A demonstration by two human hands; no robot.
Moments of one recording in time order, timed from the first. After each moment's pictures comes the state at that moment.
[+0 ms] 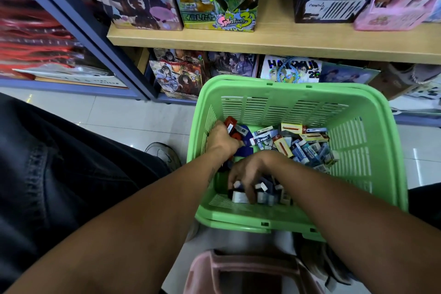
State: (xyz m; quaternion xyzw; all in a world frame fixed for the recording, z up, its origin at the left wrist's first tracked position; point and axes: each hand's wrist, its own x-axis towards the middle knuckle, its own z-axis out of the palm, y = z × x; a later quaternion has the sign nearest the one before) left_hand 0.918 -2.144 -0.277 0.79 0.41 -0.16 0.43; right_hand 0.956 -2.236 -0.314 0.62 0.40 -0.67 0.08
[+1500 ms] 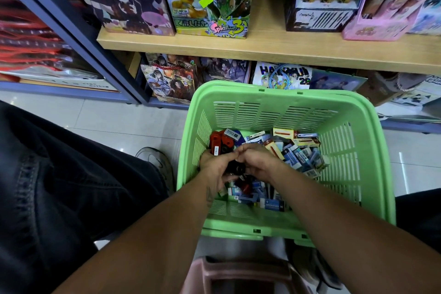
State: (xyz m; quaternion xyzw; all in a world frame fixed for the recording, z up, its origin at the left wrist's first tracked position) left_hand 0.891 -2.166 -0.302 0.44 0.58 -0.11 0.67; right_hand 0.961 -2.265 -0.327 0.66 -0.16 -0.53 -0.51
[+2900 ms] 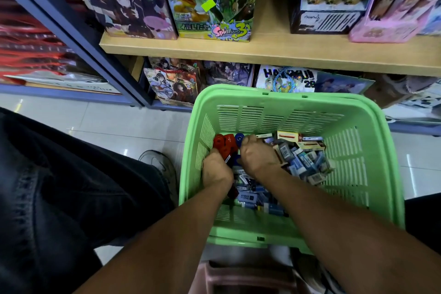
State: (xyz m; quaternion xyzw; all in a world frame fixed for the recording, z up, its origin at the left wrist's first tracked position) left_hand 0.888 -2.170 -0.303 0.80 0.46 -0.16 0.34; right_hand 0.965 -2.255 -0.348 0.92 0.33 -0.21 0.08
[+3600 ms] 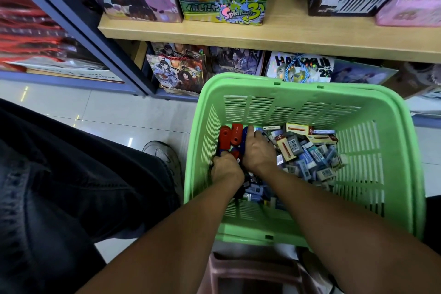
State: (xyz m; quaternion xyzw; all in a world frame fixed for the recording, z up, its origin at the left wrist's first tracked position) left_hand 0.887 -2.177 -0.314 0.79 0.44 -0.31 0.29; right_hand 0.954 -2.241 -0.370 0.94 0.21 -0.27 -0.05
